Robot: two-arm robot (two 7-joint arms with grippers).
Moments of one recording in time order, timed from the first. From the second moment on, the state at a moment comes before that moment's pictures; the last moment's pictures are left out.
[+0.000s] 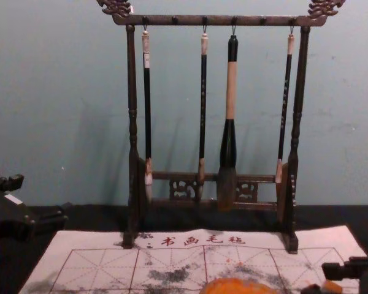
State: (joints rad) left arm -0.20 0.60 0.45 -1.41 -0.25 -0.12 0.03; right arm 0.16 0.62 -0.43 -1.58 0.32 0.22 0.51
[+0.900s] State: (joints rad) left arm -0.20 0.60 0.45 -1.41 -0.25 -0.12 0.03; right arm 0.12 0.61 -0.39 -1.61 0.31 0.14 0.46
